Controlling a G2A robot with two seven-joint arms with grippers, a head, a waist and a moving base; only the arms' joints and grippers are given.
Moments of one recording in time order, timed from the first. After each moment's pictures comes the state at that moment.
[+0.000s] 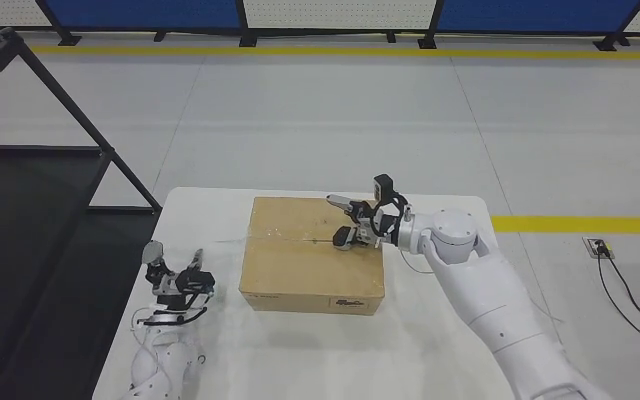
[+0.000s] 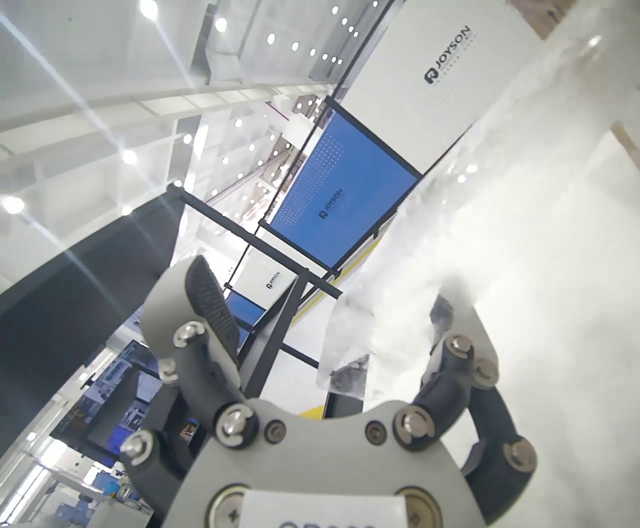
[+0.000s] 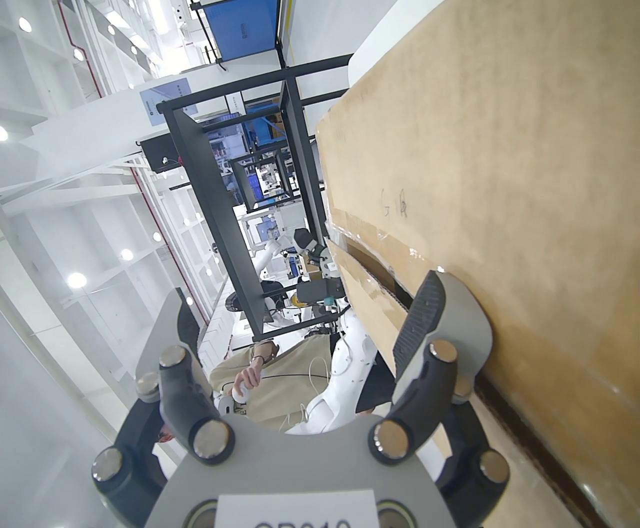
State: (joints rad) left arm 1.11 -1.24 -1.45 -1.15 2.08 0.57 0.39; right arm -0.41 -1.36 1.01 -0.90 0.43 0.17 0.94
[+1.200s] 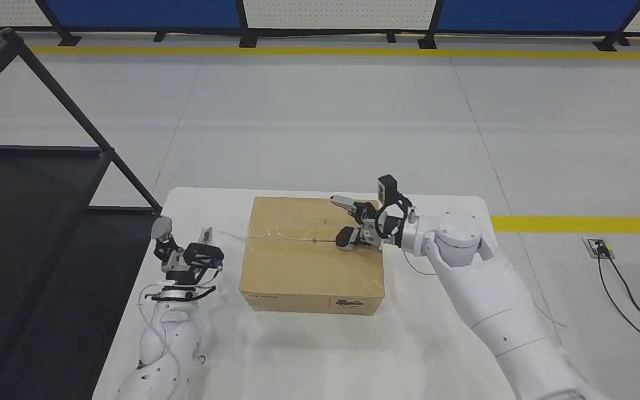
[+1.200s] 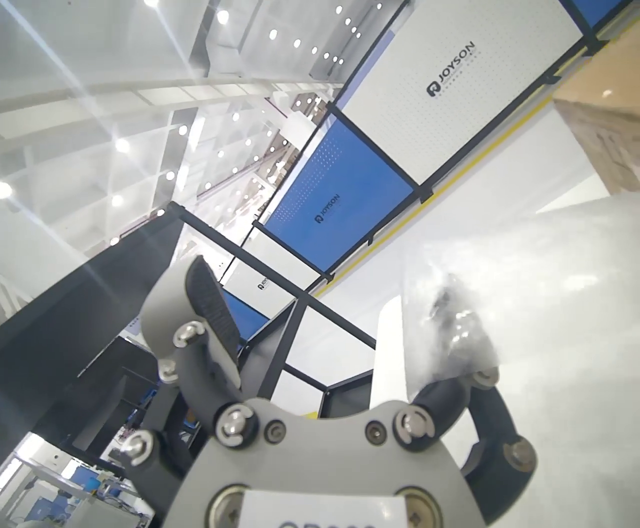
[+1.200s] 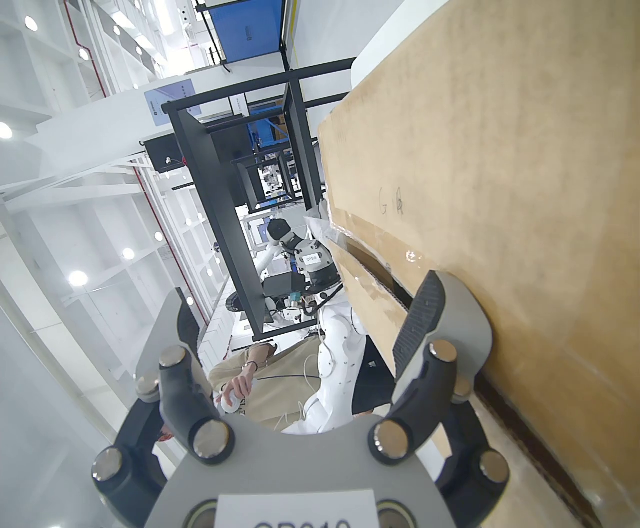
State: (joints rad) left arm 1.04 -1.26 -1.42 -1.24 2.15 0.45 0.22; right arm -0.45 -1.35 1.05 -0.94 0.41 0.17 0.94
